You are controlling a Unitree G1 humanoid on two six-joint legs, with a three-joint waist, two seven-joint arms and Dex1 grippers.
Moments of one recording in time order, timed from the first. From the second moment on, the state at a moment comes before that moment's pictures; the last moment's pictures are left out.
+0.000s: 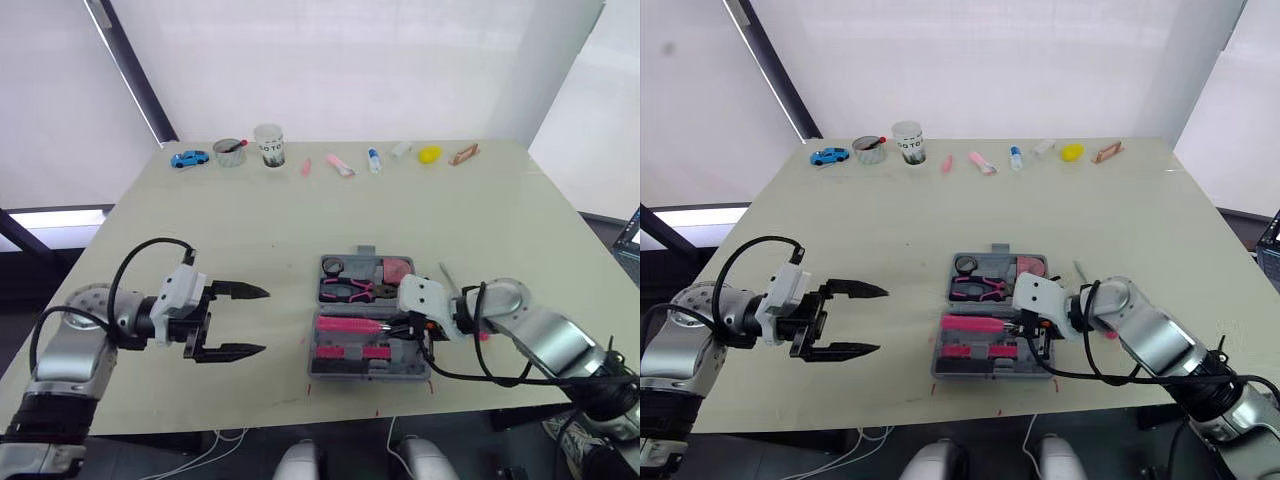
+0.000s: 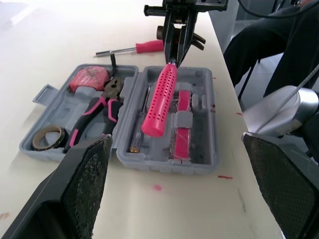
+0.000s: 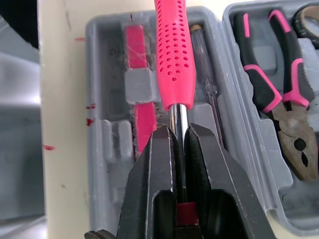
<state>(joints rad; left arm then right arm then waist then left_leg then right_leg) -0.21 0.90 0.11 0.11 -0.51 -0.01 -1.55 -0.58 -0.69 0.56 -0.30 0.16 0.71 0.97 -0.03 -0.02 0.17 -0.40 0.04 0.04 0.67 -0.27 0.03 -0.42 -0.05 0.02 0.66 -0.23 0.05</state>
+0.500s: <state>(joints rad) -0.22 0.90 0.11 0.11 -0.50 -0.03 -1.55 -0.59 -0.57 0.63 -0.17 -0.02 0.64 0.97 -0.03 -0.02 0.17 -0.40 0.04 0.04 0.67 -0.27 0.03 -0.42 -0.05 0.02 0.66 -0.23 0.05</state>
